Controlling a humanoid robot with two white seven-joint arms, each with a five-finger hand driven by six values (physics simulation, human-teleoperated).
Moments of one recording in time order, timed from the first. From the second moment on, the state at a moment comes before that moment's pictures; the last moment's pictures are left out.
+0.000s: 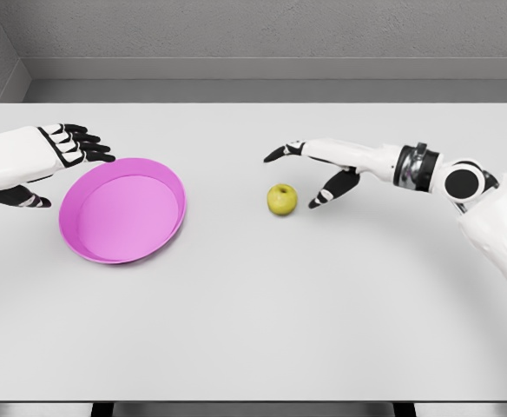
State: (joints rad) left arm -0.62 1.19 -0.74 -1.61 -0.33 -0.61 -0.15; right arm -0.74 -0.47 0.71 -1.08 0.02 -0.53 0.61
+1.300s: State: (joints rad) left arm -0.96 0.35 -0.96 -1.24 -0.50 -0.61 -0.52; right arm -0.65 -0.70 0.21 -1.05 0.06 -0.61 0.61
